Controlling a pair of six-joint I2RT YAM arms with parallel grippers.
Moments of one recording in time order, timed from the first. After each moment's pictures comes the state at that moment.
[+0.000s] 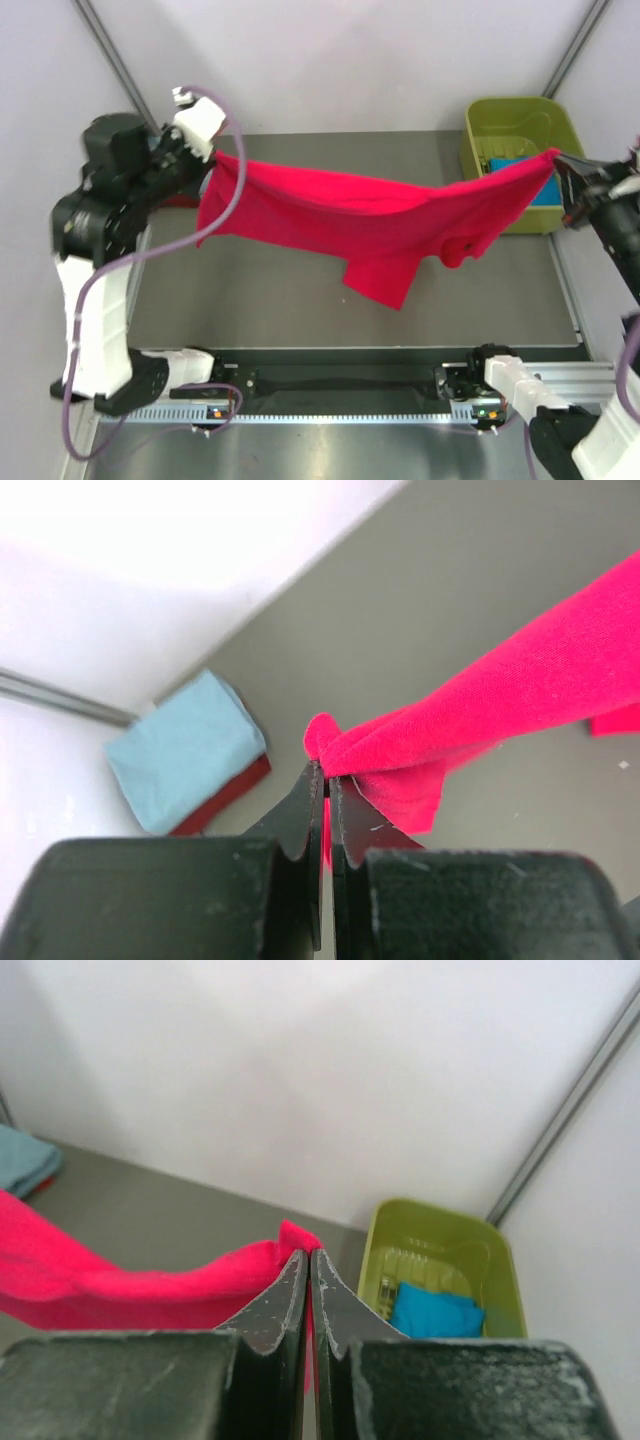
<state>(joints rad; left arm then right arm) -0.26 1.30 2.10 -1.18 0.16 0.44 0.03 0.94 2.02 -0.98 -0.20 -0.17</state>
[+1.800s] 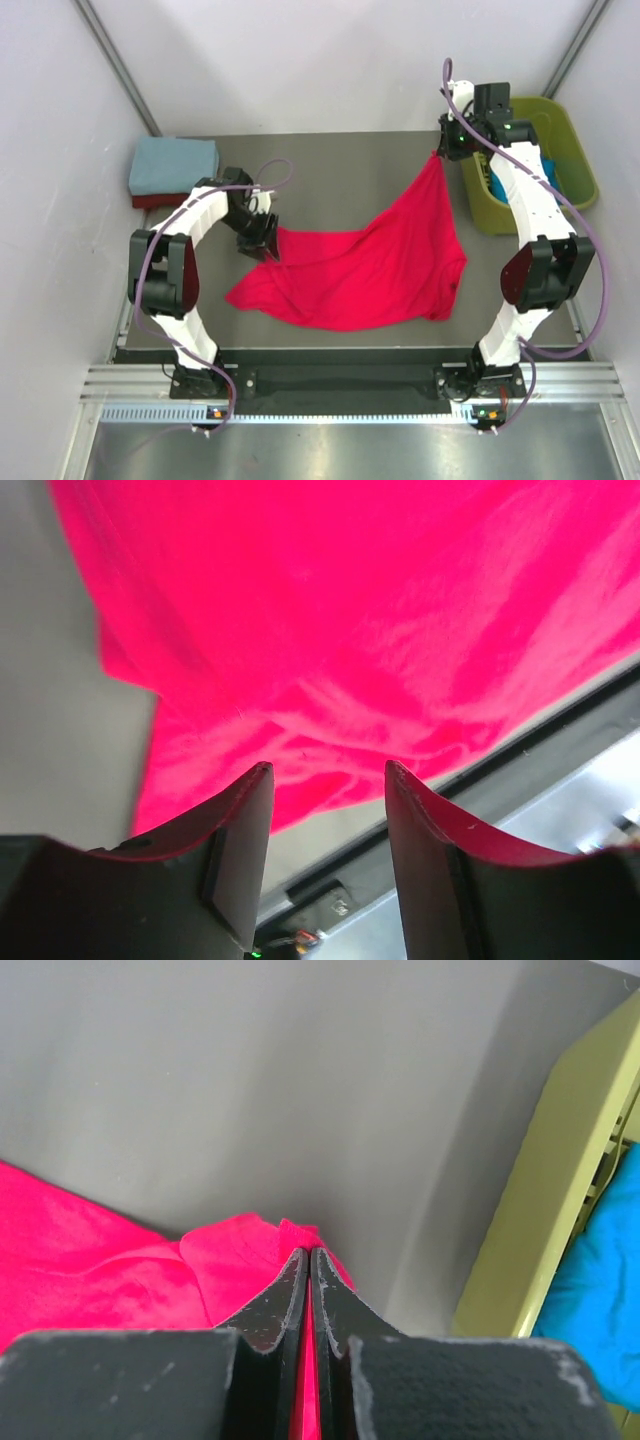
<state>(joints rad) -0.16 1.78 1.35 -0.99 0.47 0.04 0.10 1.78 1.87 -0.80 -0.24 -0.15</state>
